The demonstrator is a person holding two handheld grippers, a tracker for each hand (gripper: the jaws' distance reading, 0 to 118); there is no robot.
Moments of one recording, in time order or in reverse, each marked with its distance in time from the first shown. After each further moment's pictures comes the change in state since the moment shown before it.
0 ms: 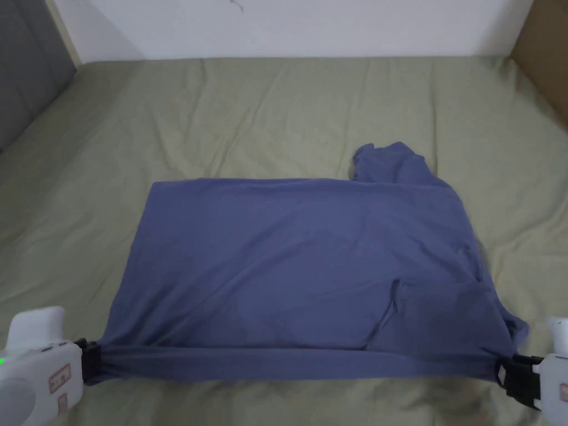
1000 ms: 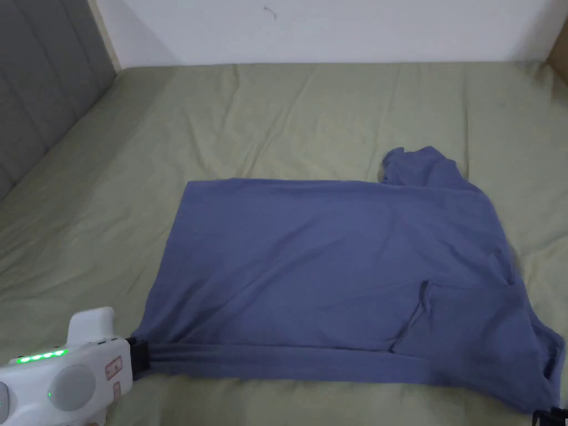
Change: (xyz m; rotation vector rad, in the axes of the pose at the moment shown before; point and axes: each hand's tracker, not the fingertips) left arm -0.006 -0.027 -0.038 -0.043 -0.015 0.060; right arm -0.006 -0.053 -0.005 -0.053 -0.038 -0.045
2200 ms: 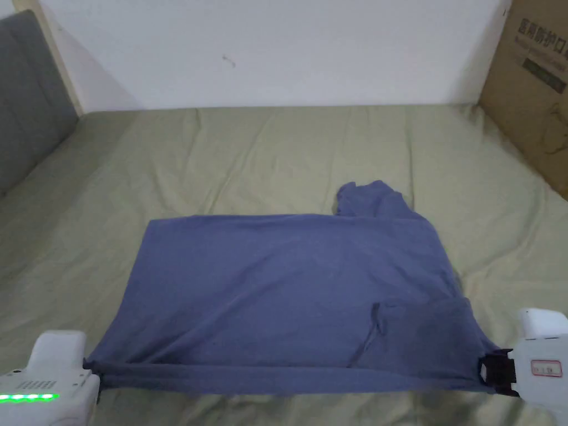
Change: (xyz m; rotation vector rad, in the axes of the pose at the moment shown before) left arm 0.036 -0.004 0.056 0.195 0.235 -0.302; right arm 0.016 0.067 0.009 0.034 0.063 0.039
